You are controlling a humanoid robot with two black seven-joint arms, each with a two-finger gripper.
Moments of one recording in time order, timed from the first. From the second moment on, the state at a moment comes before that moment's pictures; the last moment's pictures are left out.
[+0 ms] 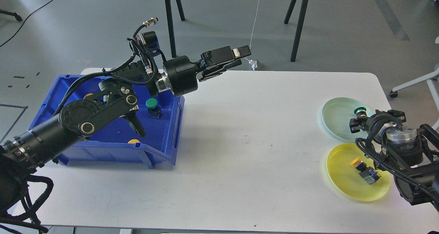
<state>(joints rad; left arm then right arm) -0.90 0.29 -0.54 -1.06 1.05 -0.34 -0.49 0.42 -0.37 1.12 0.98 0.46 -0.49 0.17</state>
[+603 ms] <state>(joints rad) -0.69 0.57 -0.68 -0.84 0.24 -0.49 -0.49 0.49 -0.73 0.85 1.35 0.09 0.39 0.18</state>
